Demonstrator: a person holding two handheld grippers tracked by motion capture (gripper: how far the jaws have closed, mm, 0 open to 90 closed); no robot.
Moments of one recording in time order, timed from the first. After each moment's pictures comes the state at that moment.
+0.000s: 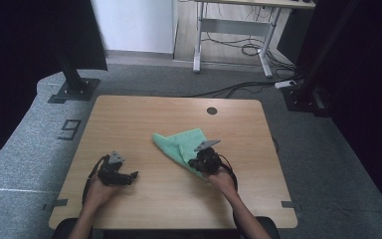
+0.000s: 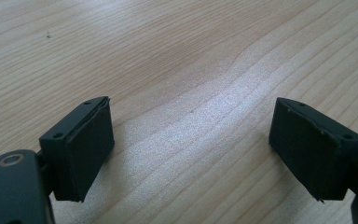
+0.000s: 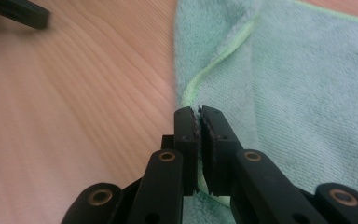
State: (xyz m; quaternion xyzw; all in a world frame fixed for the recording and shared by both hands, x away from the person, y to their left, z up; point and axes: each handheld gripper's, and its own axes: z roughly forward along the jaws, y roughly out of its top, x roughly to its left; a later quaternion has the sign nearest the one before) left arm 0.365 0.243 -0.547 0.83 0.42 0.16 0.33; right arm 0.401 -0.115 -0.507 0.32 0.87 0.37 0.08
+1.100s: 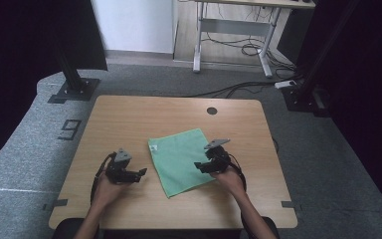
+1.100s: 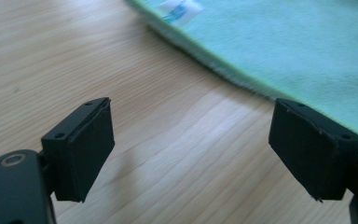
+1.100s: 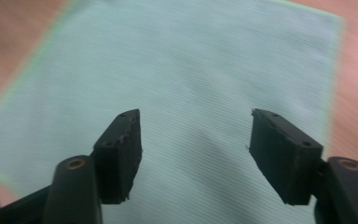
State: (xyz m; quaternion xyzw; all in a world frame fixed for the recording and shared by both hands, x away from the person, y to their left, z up) left arm 0.363 0.210 -0.529 0.82 0.40 0.17 0.37; right arm 0.409 -0.148 -0.512 0.36 0.86 0.35 0.13
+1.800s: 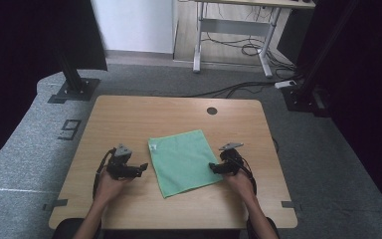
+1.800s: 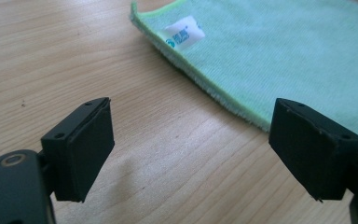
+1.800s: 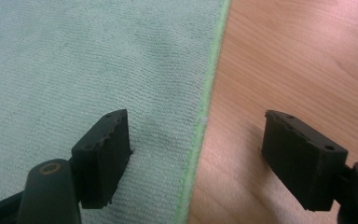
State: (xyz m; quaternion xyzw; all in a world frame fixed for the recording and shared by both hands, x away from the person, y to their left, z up) left arm 0.371 0.210 -0.520 0.80 0.43 0.17 0.37; right arm 0.415 -0.192 -0.543 0.43 0.83 0.32 0.16
